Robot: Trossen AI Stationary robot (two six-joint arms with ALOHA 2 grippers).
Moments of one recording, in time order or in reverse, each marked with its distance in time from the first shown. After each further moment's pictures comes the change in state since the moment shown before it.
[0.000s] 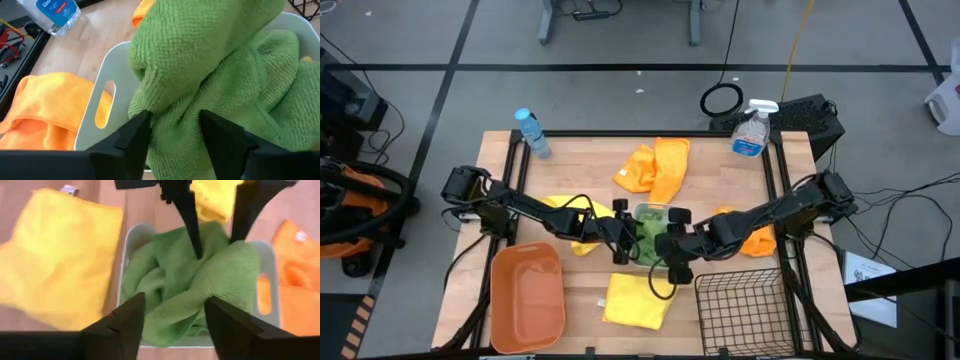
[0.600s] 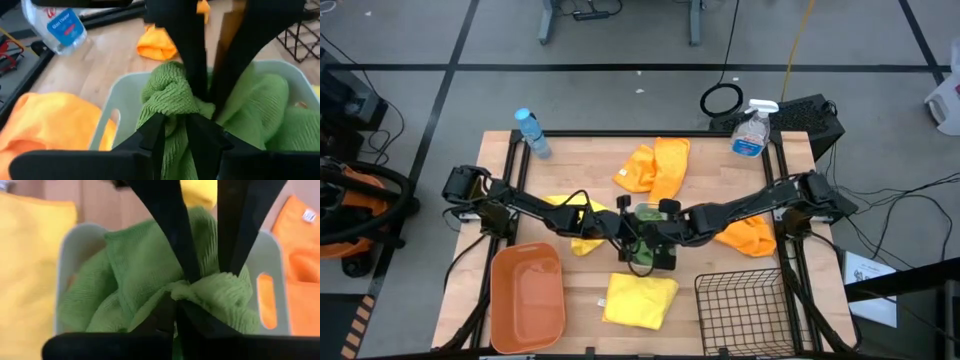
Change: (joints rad) left arm 0.019 0.000 0.000 0.124 0.050 -0.013; right arm -0.133 0.126 -0.015 0.089 -0.055 -0.010
